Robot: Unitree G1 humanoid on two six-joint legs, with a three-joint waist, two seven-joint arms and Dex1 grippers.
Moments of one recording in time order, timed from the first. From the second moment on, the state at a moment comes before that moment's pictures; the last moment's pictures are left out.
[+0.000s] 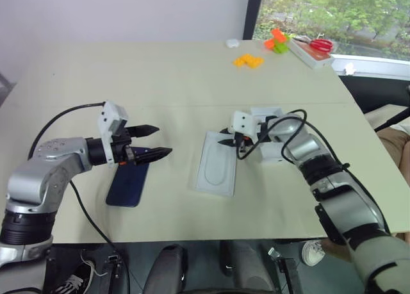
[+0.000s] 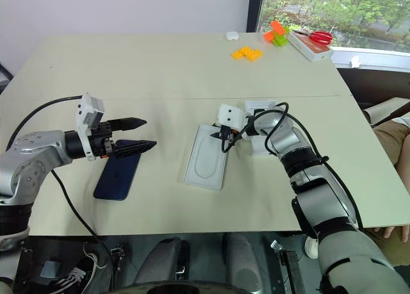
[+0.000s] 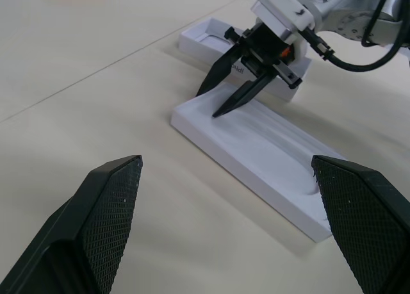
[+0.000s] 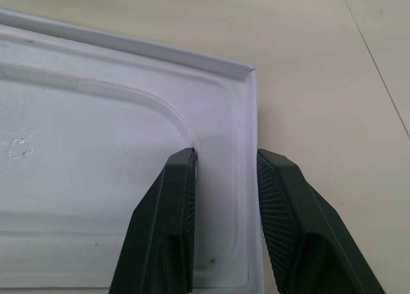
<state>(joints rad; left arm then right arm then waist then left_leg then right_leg) -0.37 0.77 0.13 -0.21 -0.66 0.71 -0.97 -0.93 -0.45 0.35 0.77 -0.06 -0.12 1.05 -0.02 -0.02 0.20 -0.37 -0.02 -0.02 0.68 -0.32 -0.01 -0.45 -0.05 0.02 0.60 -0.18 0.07</state>
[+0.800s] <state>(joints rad) -0.35 0.93 0.37 -0.06 -0.86 1.14 -0.87 -0.61 -0.40 0.28 0.01 -0.01 0.14 0.85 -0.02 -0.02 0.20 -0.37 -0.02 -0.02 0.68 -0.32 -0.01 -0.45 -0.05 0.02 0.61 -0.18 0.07</state>
